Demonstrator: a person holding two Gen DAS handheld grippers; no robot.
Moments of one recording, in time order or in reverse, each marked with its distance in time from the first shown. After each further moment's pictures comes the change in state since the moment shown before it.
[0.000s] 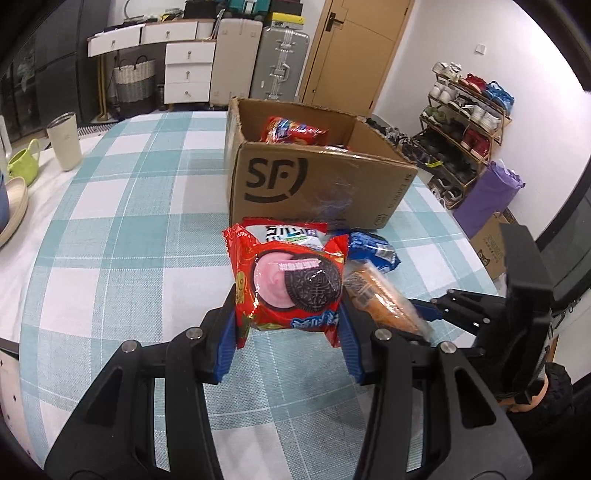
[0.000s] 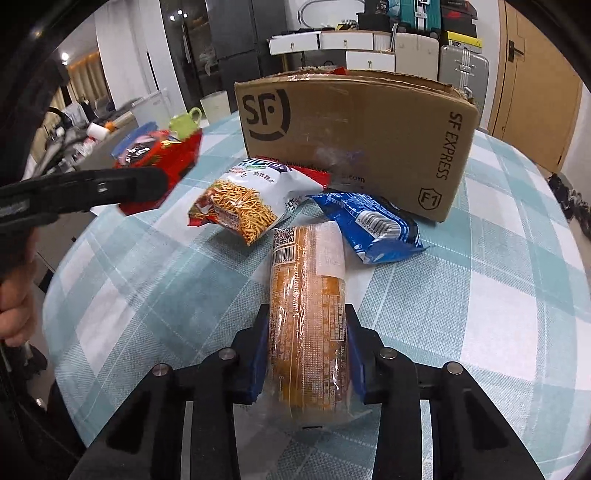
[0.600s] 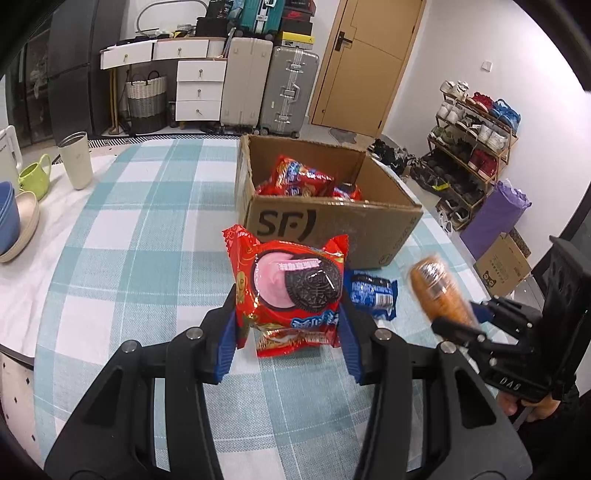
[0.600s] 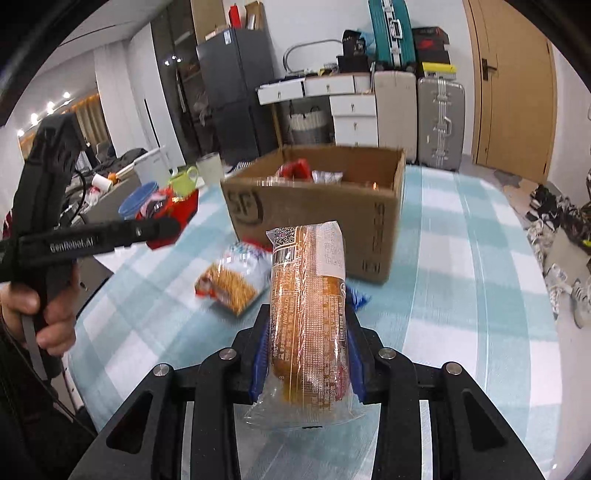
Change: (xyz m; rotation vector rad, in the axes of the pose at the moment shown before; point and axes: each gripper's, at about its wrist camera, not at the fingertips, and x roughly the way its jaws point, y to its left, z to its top) left arm -0.013 -0.004 0.029 -0.017 -0.091 0.036; right arm -0.069 -0.025 0.037 0.037 -0.185 -0.034
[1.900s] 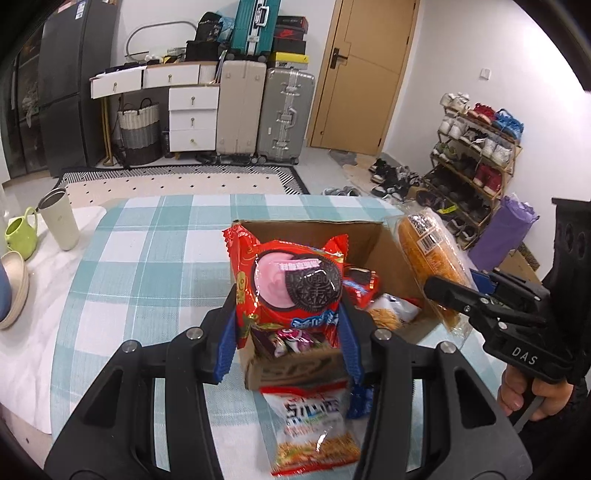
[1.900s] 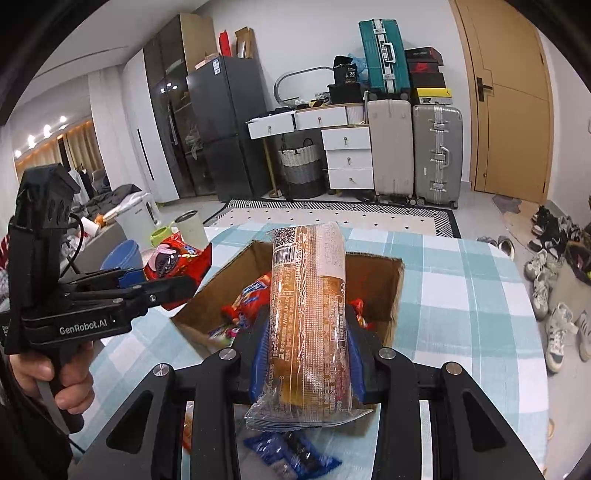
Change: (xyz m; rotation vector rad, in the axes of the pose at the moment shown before) left arm 0.055 -0.003 0.114 0.045 -0.072 0.013; right arm 0.064 -0.036 0.134 0.018 -0.101 -0.012
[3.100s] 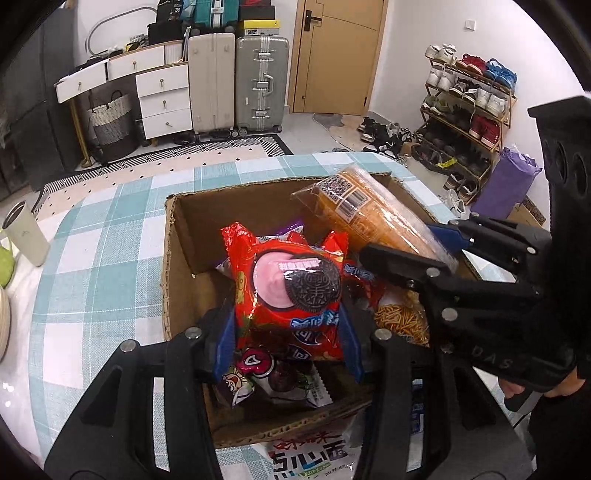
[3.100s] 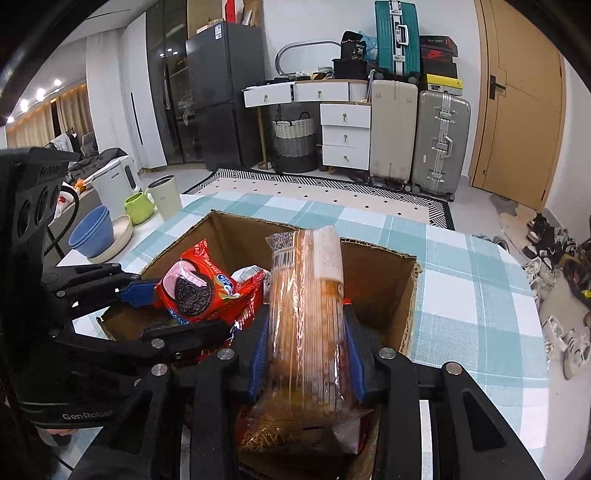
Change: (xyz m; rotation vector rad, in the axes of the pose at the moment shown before) left arm 0.123 -0.015 -0.002 0.136 0.123 -0.021; right arm 0.076 -0.019 0.000 -0.083 0.102 -0.053
